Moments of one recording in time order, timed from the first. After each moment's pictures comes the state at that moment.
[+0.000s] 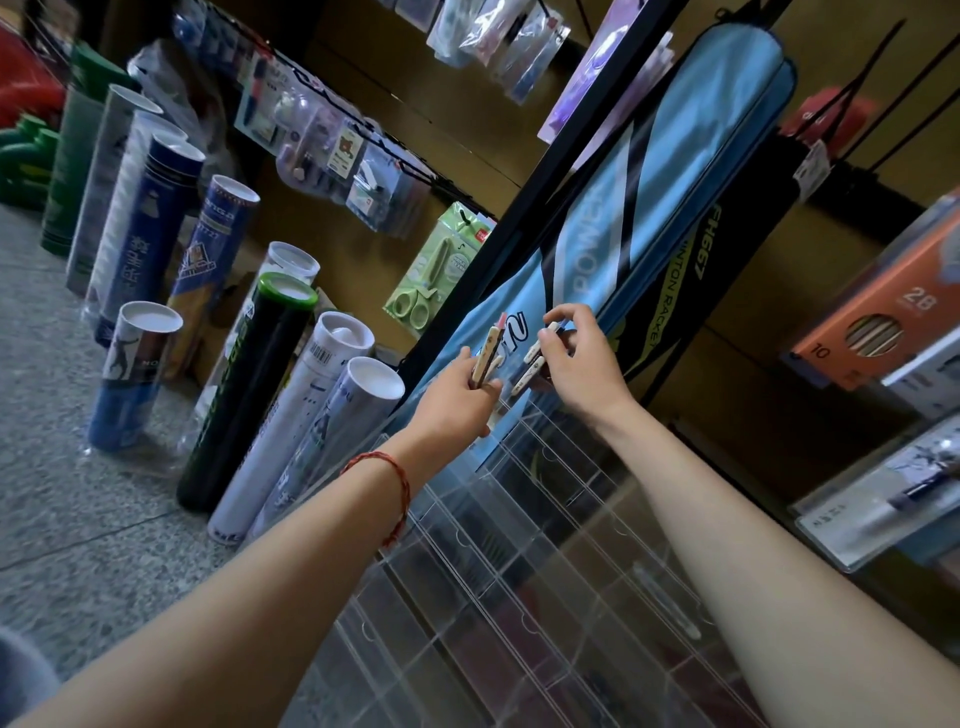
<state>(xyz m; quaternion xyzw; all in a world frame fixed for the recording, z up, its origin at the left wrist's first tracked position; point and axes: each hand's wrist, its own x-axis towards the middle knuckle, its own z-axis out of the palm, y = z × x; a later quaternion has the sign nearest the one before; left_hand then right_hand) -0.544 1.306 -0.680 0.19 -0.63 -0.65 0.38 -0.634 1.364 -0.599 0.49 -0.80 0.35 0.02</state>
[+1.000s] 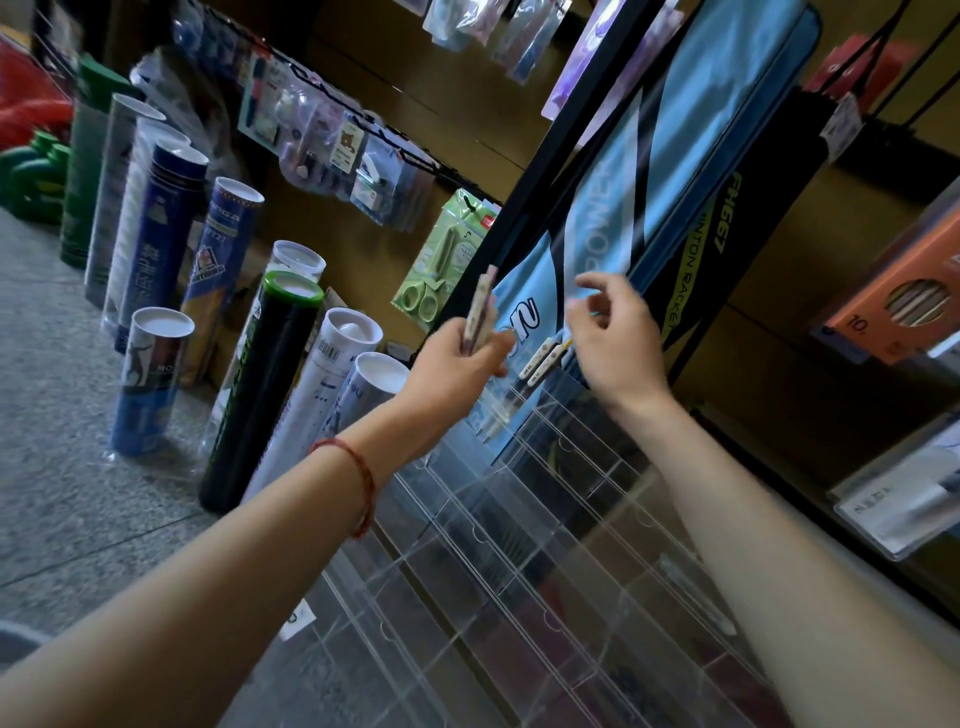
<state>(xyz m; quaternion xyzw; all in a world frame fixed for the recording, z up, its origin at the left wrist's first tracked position) -0.525 1.299 -0.668 0.17 -0.59 -0.67 0.41 -0.624 1.370 -0.591 0.49 -0.77 0.38 0.14</state>
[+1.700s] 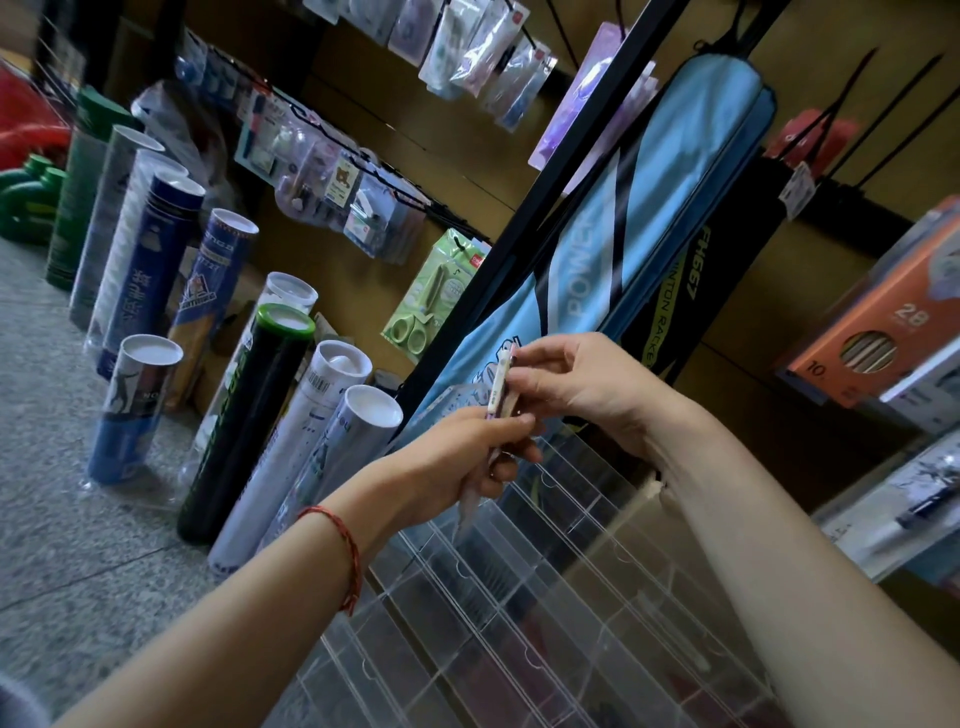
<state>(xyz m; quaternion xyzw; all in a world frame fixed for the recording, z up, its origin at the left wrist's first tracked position) -0.514 1.322 -0.661 0.03 -0.50 -0.85 0.19 -0.593 1.383 -0.559 0.50 -0.77 0.34 -0.20</state>
